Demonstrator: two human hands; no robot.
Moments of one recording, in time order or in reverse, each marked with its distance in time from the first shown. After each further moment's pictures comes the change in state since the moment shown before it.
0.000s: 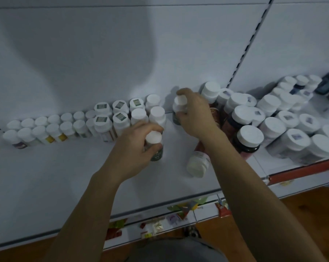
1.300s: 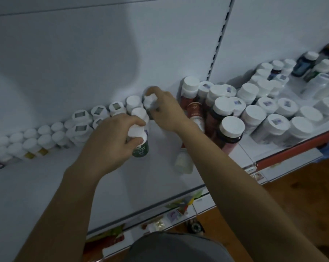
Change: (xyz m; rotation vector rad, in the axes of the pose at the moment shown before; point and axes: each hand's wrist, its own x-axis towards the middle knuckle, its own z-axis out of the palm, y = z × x) left_hand 0.025 0.018 -0.027 0.258 -0.076 0.030; right_hand 0.023 0.004 0.033 0.107 -0.122 0.024
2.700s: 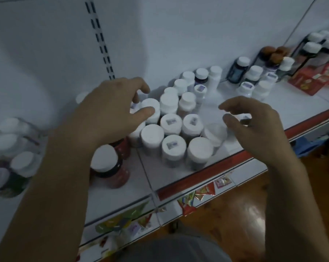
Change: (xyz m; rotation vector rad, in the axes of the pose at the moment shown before) left_hand 0.169 0.244 0.099 0.074 -0.067 0.092; right_hand -0.168 0.234 -0.318 -0.055 0.337 0.149
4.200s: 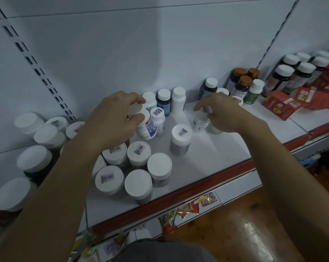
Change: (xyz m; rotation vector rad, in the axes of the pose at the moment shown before) left_hand 0.099 0.067 0.082 -0.064 0.067 -0.101; right_hand 0.163 0.126 -0.038 -0.473 -0.430 -0.165
